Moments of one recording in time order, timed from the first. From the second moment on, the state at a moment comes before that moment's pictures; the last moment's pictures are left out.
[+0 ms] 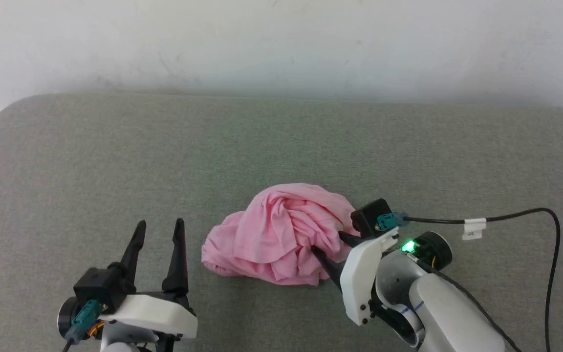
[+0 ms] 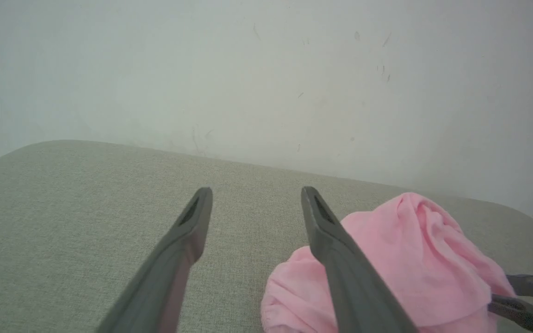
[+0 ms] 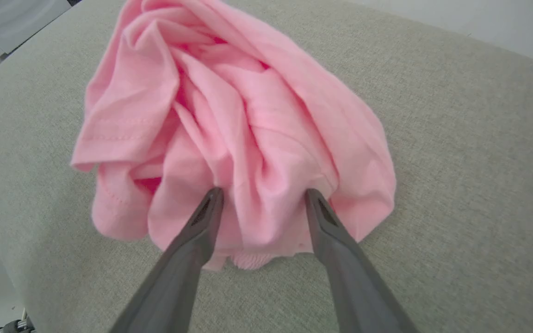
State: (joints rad) left arm -0.01 0.18 -0.16 0.06 -0.35 0.07 -0.23; right arm -0.35 -0.05 0.46 0.41 0.32 0.13 0.34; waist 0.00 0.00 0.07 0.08
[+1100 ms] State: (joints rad) left arm -0.01 0.17 -0.15 0.10 -0.36 0.08 -0.25; right arm 0.09 -0.13 0.13 -0.14 0.21 0.13 0.37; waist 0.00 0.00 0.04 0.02
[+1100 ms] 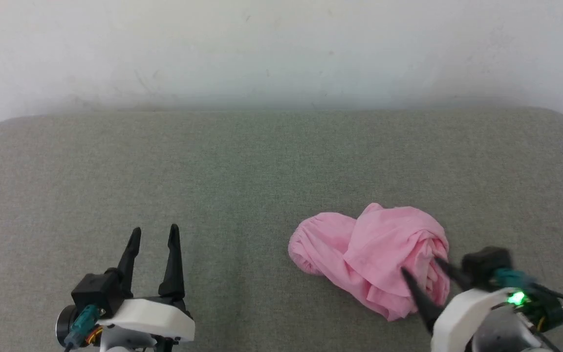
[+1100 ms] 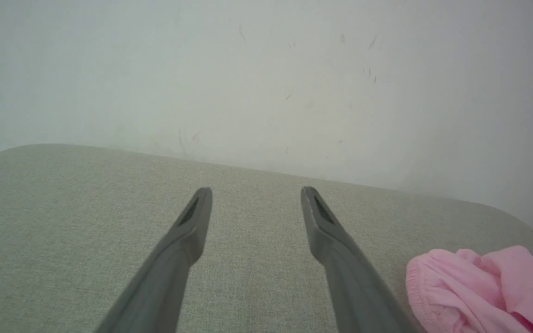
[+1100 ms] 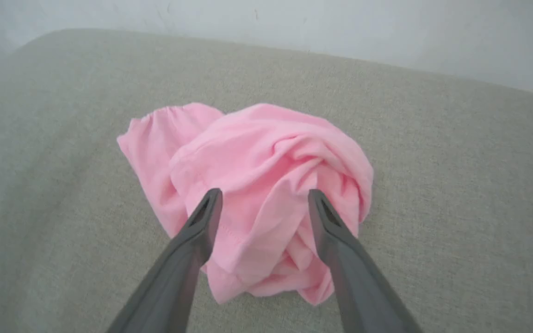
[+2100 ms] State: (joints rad) left arm -0.02 0.15 -0.16 0.12 -0.37 0.08 -0.26; right arm -0.08 -0.09 -0.32 0.21 0.22 0.13 0.25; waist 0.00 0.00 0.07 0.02
